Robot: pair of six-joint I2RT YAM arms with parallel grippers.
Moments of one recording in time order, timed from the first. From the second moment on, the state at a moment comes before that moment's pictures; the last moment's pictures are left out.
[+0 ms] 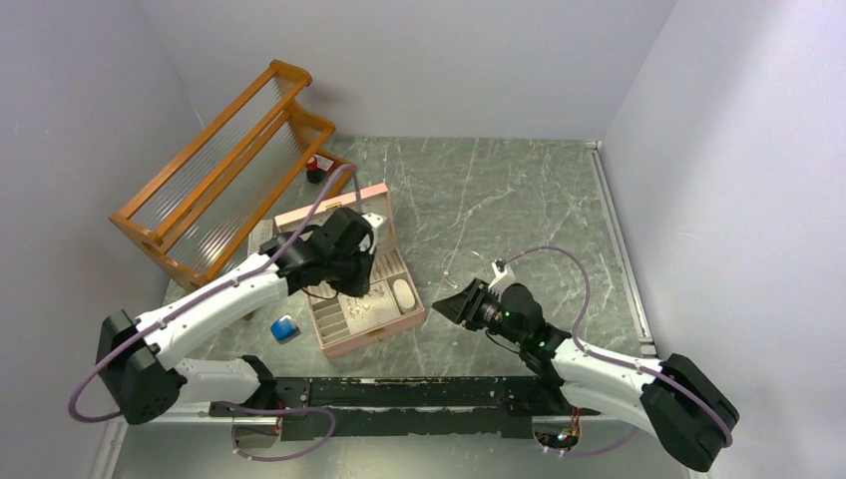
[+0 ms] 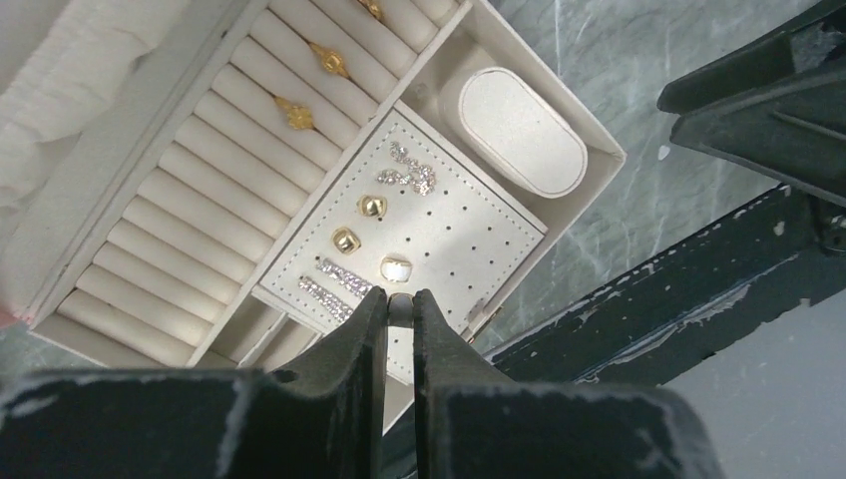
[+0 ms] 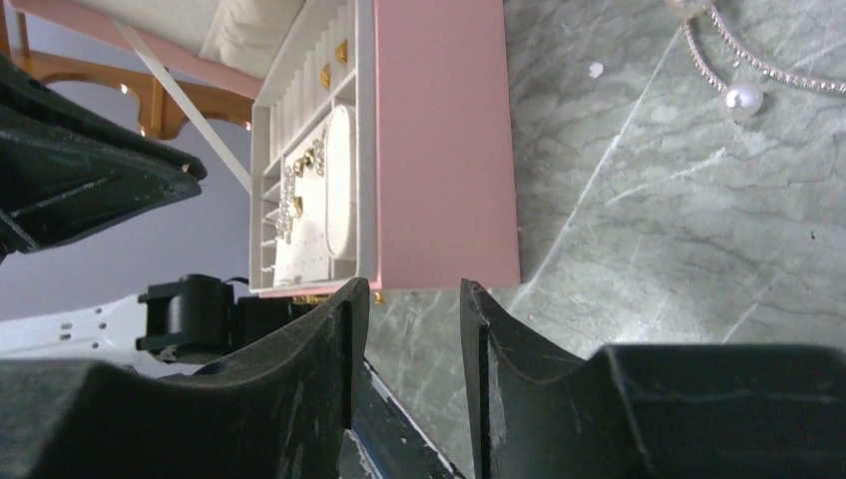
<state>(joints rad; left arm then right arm) -0.80 1.21 1.04 -0.79 -0.01 -0.37 0.75 0.91 0.10 0.50 -0.10 1.04</state>
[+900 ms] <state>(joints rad) -0.88 1.46 1.14 -0.86 -0.08 -0.35 0.84 1.14 0.04 0.80 -0.08 1.00</state>
